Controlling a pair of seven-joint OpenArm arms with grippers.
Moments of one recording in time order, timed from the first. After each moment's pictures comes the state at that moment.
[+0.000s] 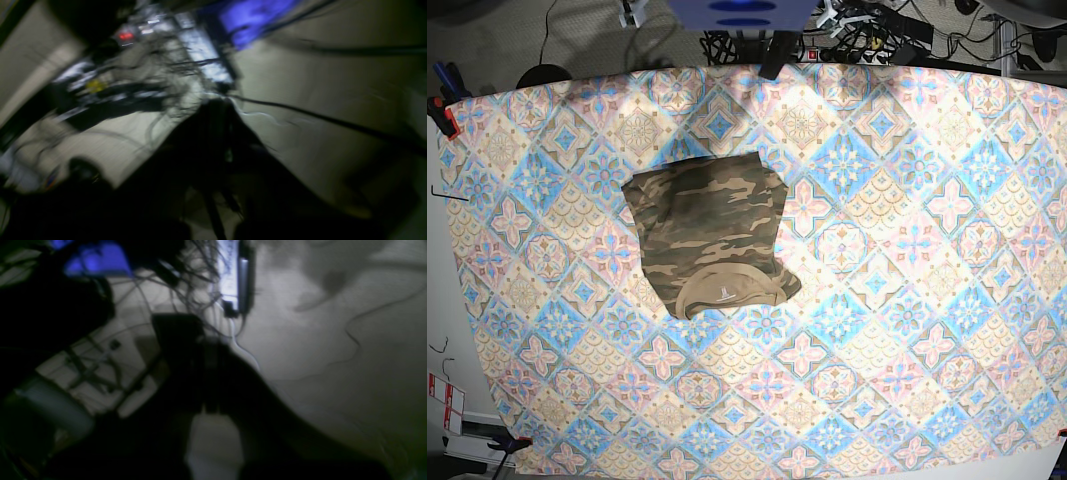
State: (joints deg) left arm 32.1 -2.9 -7.7 50.4 29.4 -32.8 1.4; right arm -30.7 -5.3 35.8 50.0 -13.2 39.4 -17.3
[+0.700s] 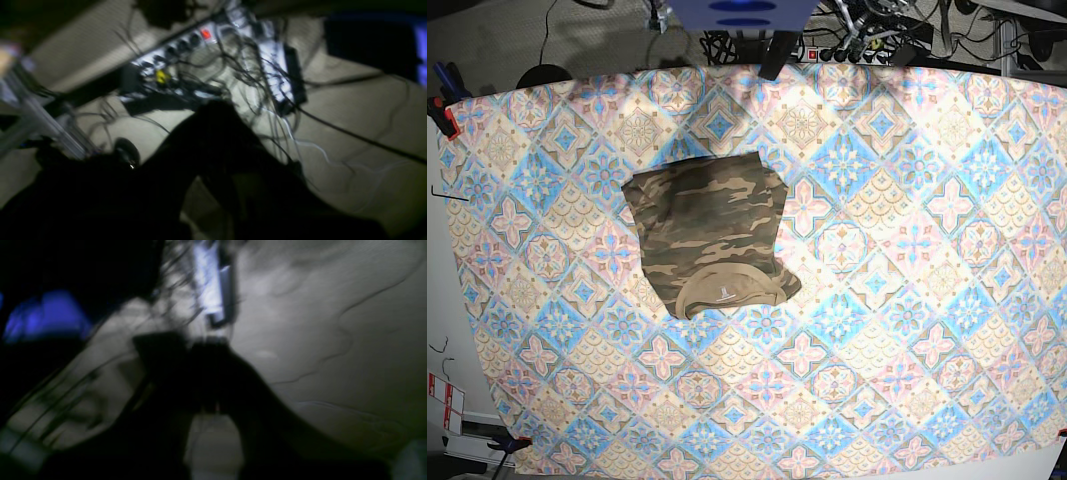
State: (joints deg) left arm 8.9 -8.5 -7.6 2.0 31.2 -5.5 -23.8; right arm -13.1 -1.2 37.3 6.9 -25.9 9.9 6.6
